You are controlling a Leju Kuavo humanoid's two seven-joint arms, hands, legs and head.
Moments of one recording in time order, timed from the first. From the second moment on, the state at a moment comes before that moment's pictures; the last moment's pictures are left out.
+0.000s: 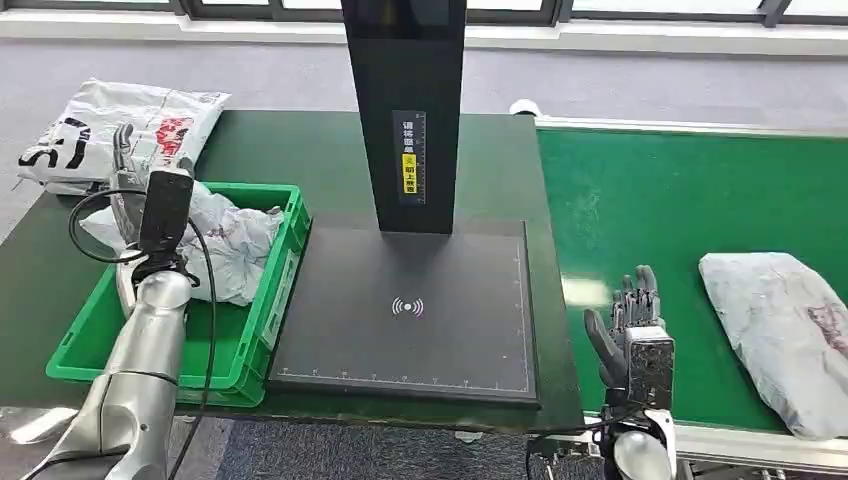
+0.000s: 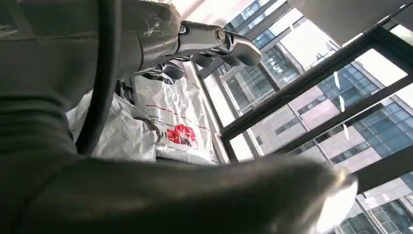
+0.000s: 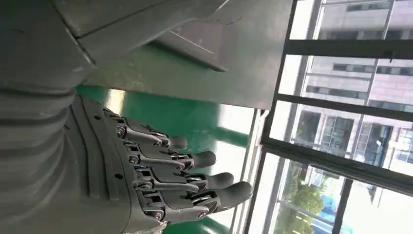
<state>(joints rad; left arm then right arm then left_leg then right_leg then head) -0.59 0.06 0.14 -0.94 -0.49 0.54 -0.29 -0.01 0.14 0.08 -1.43 0.23 -0.33 -0.39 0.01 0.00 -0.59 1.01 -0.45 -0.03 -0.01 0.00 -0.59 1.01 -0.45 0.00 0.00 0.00</state>
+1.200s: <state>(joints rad) -0.49 -0.21 -0.32 -0.80 -0.03 -0.17 -0.54 -0.26 -0.05 -0.50 -0.77 1.47 -0.70 0.20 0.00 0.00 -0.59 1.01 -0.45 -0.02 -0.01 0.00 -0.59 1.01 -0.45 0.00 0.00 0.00</state>
